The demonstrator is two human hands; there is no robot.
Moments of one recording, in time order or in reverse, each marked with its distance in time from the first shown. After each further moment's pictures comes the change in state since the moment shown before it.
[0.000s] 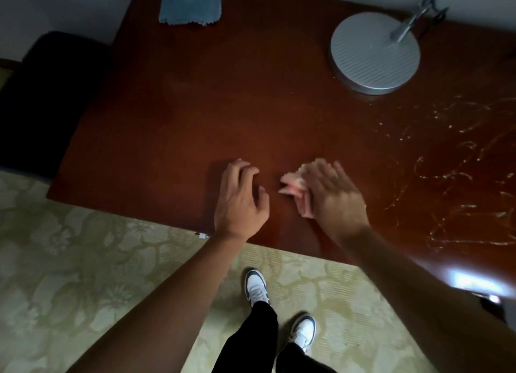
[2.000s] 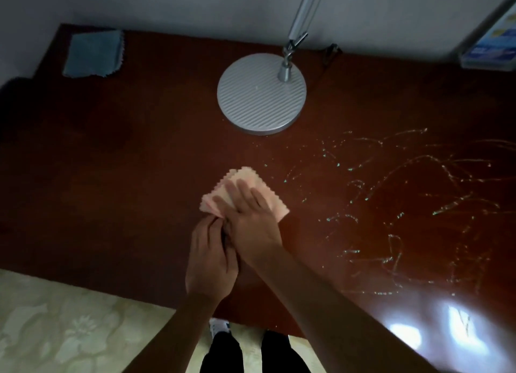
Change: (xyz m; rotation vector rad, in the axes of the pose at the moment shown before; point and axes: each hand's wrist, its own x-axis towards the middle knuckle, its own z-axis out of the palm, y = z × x) left_hand -0.019 0.151 0.116 0.115 -0.052 -0.091; right_hand 0.008 0.107 -0.011 0.241 -0.292 -0.097
